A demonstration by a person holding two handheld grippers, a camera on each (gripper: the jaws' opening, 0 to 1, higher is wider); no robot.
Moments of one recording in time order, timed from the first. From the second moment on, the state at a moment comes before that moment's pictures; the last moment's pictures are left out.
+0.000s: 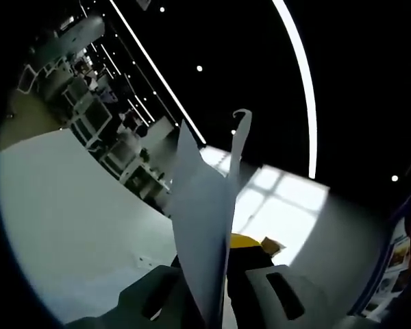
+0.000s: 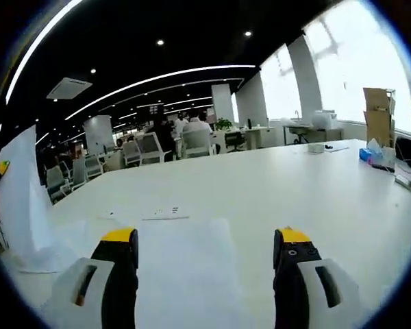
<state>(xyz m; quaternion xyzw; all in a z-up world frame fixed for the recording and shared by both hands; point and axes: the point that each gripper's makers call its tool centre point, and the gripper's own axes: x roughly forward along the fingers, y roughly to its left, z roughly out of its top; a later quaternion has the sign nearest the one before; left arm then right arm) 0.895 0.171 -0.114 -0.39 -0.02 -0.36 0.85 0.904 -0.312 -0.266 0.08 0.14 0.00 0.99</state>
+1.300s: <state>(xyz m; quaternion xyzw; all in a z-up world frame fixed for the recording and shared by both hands) 0.900 0.177 -0.112 -0.39 -0.02 -0.36 0.85 0.912 -0.318 -0.306 0.10 0.18 -0.01 0.98</state>
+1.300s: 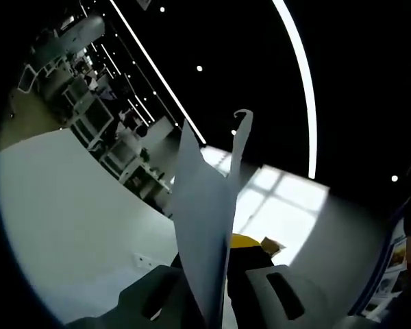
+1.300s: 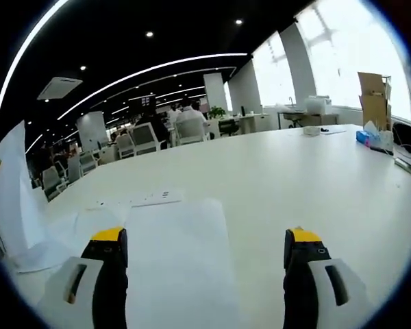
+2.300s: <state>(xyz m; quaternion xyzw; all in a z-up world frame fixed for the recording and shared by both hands) 0.901 0.177 -0.113 -0.39 -0.02 -0.36 0.85 0.915 -0.312 -0.335 0.10 0.22 -0.01 0.97</state>
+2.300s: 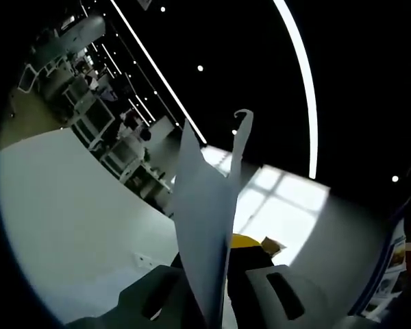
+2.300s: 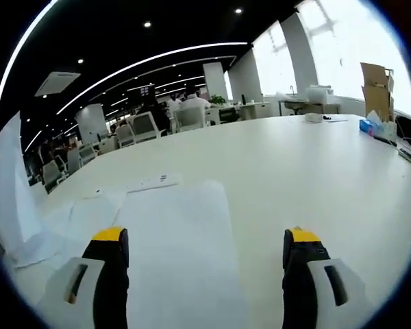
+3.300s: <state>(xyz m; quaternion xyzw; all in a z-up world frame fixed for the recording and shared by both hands) 0.902 0.177 -0.113 -0.39 -0.01 -0.36 0.85 0.917 -0.308 -0.347 0.10 0.23 0.00 0.97</state>
